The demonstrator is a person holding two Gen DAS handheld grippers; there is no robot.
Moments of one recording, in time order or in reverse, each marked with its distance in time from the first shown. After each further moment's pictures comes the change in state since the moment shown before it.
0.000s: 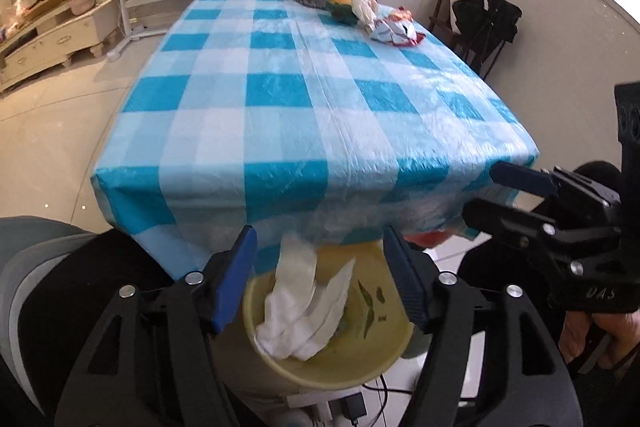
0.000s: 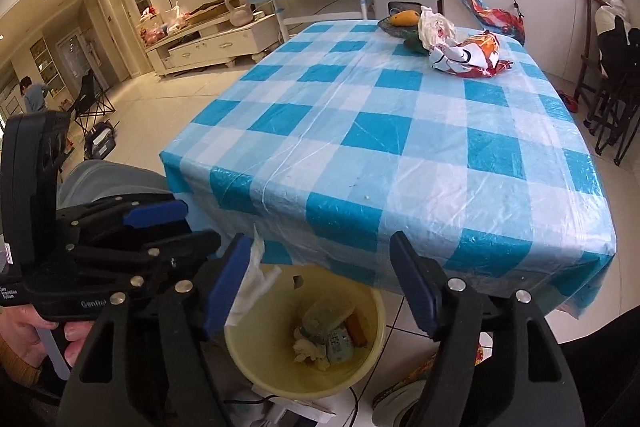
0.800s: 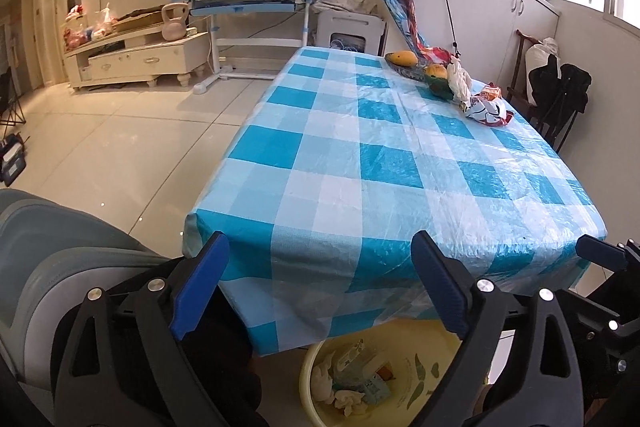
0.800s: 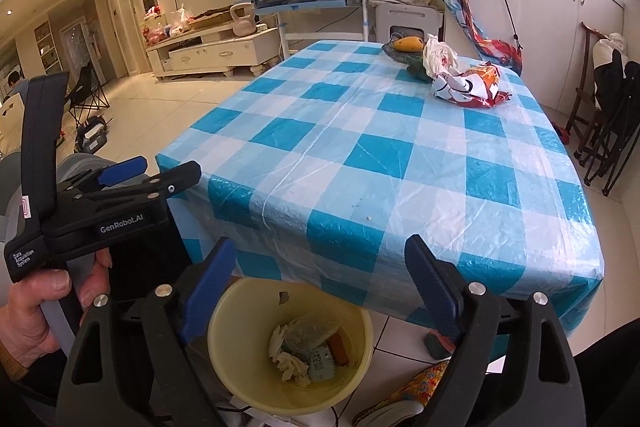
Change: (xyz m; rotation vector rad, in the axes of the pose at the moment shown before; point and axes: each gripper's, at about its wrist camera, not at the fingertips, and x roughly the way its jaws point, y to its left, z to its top) left arm -0.006 0.033 0.008 -0.140 -0.219 0.263; right arm -0.003 0.014 -0.001 -0.077 -0.068 -0.051
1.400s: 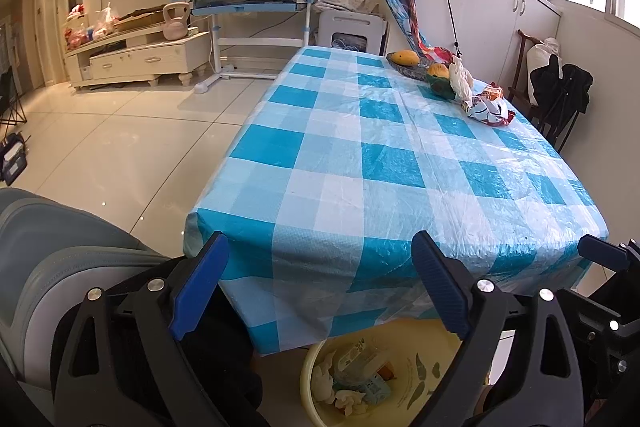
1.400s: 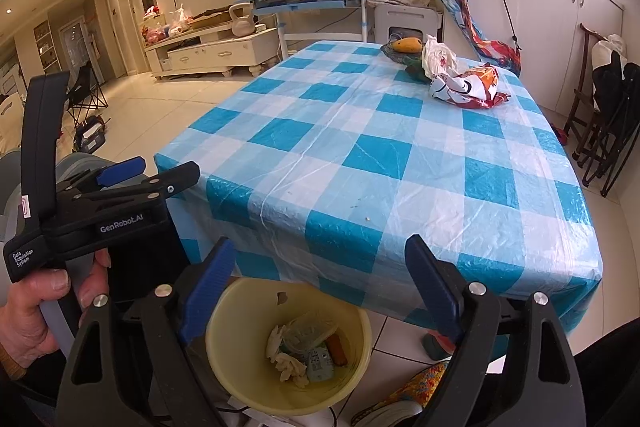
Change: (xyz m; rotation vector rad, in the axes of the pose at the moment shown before) left arm 0.001 -0.001 -0.002 -0.001 0.000 0.004; right arm -0.001 0.001 0.001 0.003 0.001 -0.008
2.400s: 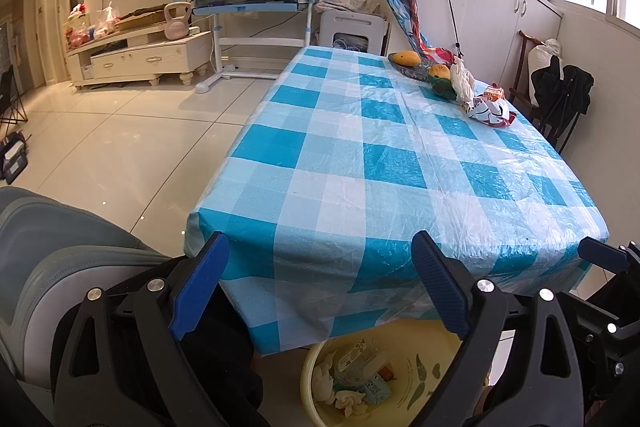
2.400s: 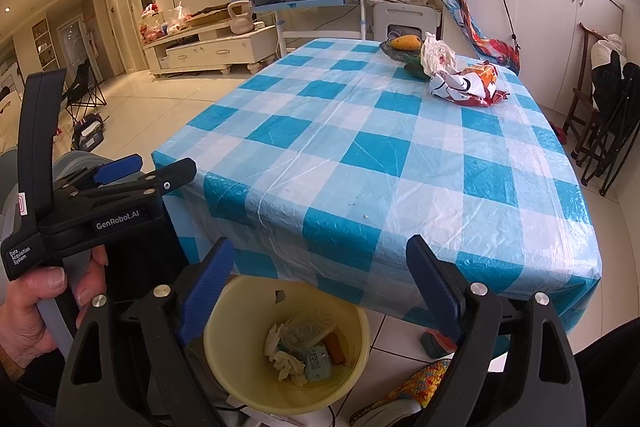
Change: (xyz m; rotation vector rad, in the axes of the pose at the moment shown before) left arm -0.001 0.002 0.001 -0.004 0.002 0.002; right arm 0.001 -0.001 -0.001 0.001 0.005 -0.006
